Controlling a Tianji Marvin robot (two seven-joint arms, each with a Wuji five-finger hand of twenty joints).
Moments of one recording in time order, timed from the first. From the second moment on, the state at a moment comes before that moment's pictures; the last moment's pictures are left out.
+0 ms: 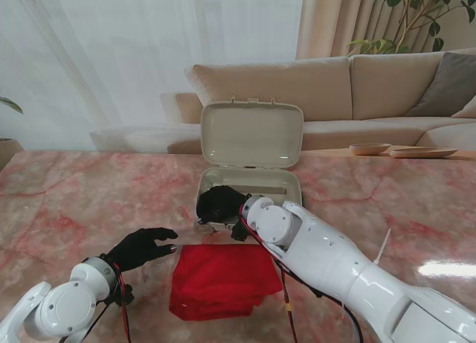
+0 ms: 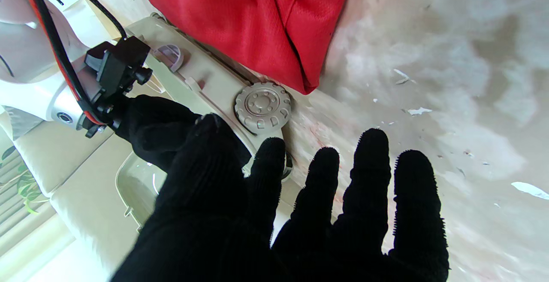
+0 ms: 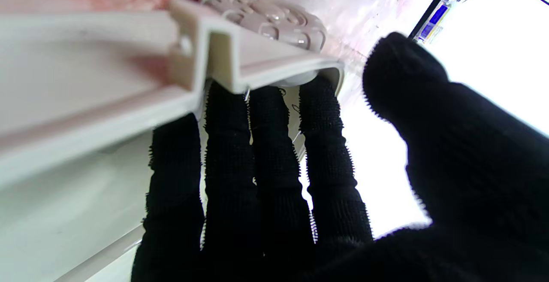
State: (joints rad) left arm 1.87 -1.07 -1.41 -1.82 0.43 0.05 -0.24; right arm -0.95 -1.32 0.57 -0.98 -0.07 -0.11 0.07; left_hand 1.06 -0.09 0.01 -0.05 0.52 0.15 0.28 0.35 0.49 0.27 0.31 0.39 0.47 0.32 0.45 0.66 0.09 0.31 0.97 0.70; right_hand 0.57 -0.85 1.05 -0.23 0.87 0.06 0.76 0.45 0.94 0.15 0.54 0.50 0.91 0.16 0.47 0.49 0.47 0.21 1.25 0.50
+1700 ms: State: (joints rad) left arm 1.71 -1.06 -1.24 -1.74 0.33 -0.05 -0.27; right arm -1.61 -1.09 1.12 -1.72 -0.38 -0.02 0.13; left_hand 1.06 -0.09 0.01 -0.05 0.52 0.15 0.28 0.35 0.49 0.27 0.31 0.39 0.47 0.32 0.45 0.66 0.09 0.31 0.97 0.72; right_hand 0.47 -0.69 0.93 -0.11 0.86 0.09 0.52 0.63 0.86 0.19 0.49 0.49 0.85 0.20 0.43 0.49 0.42 0.24 1.21 0.50
